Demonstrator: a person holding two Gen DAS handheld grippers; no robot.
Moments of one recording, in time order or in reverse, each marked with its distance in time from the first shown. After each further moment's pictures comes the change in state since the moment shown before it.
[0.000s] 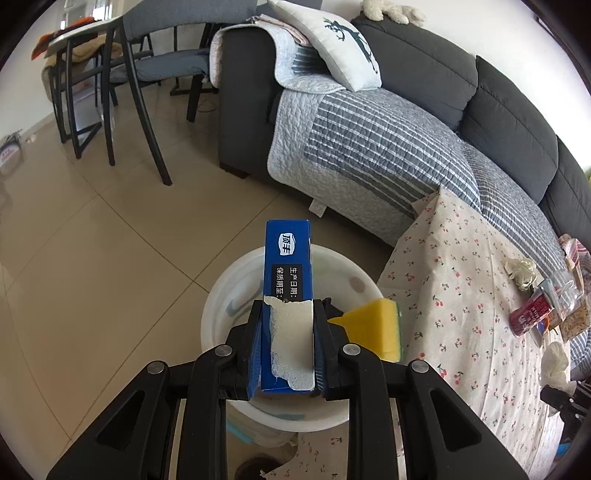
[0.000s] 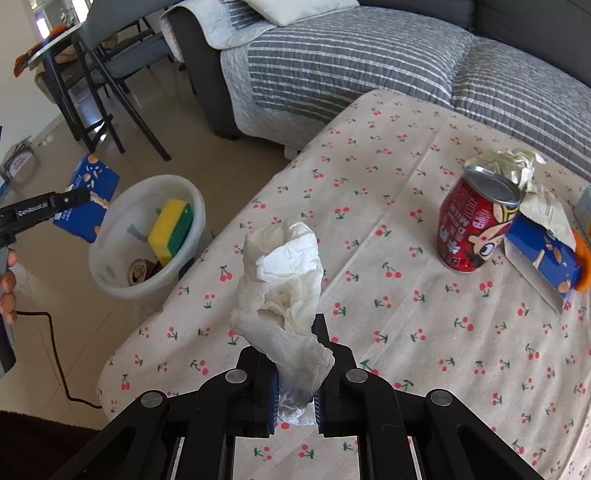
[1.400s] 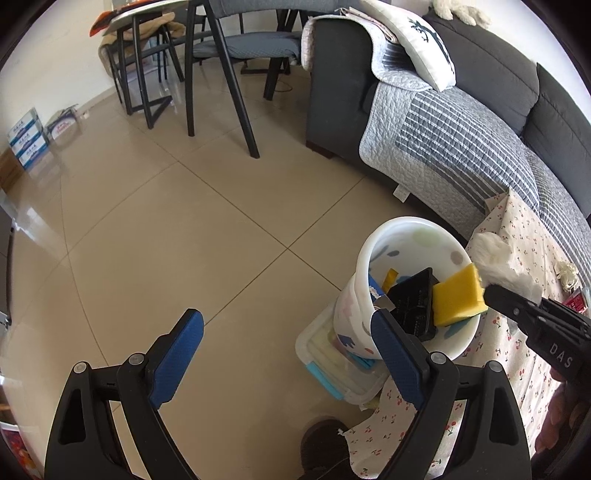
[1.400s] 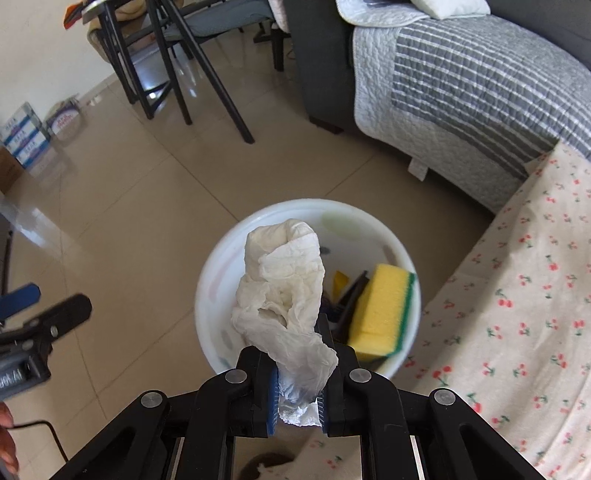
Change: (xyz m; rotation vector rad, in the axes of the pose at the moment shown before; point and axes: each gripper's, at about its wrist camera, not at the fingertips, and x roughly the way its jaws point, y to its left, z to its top) left arm -0.059 0.093 -0.024 -0.101 0.081 0.233; right arm 0.109 0.184 0.081 -0.125 0.053 0.155
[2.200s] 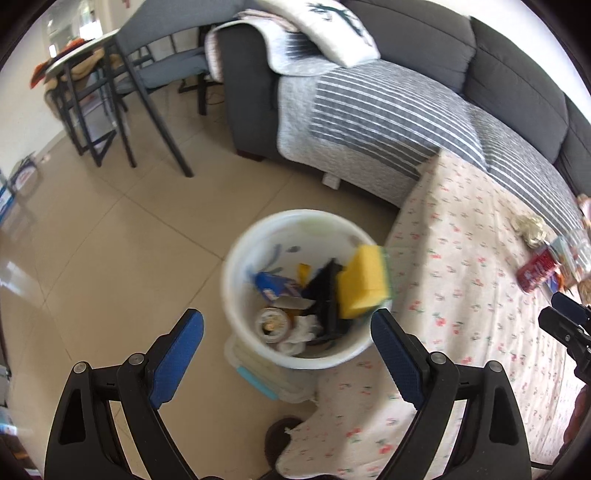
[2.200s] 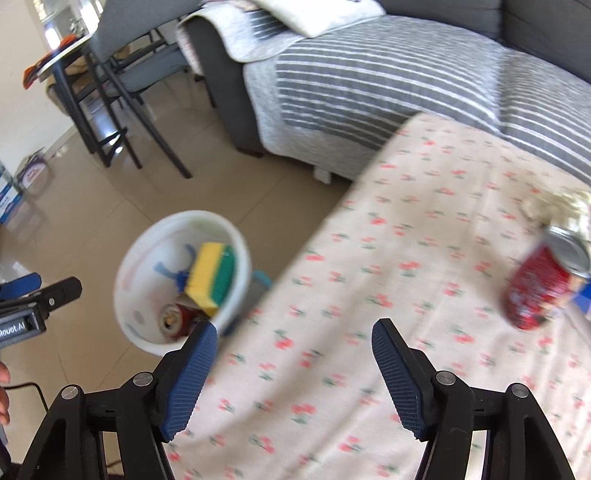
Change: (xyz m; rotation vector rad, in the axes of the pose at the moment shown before) left arm -0.021 -0.139 -0.009 0.208 -0.001 -0.098; right arm -0.111 -0.136 -0.063 0.145 -0.090 -0.115
